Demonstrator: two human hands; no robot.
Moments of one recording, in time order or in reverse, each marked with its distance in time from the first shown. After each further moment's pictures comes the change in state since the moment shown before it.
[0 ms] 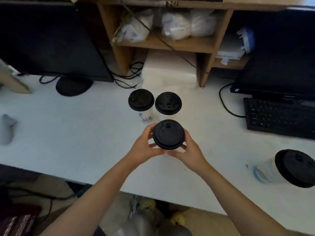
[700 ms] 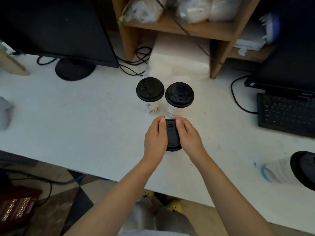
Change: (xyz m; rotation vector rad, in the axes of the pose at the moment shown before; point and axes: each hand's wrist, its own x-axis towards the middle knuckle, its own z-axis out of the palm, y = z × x) left_hand 0.005 0.009 0.026 0.021 0.446 -0.057; right_hand 0.023 -0.038 0.036 0.025 0.161 0.145
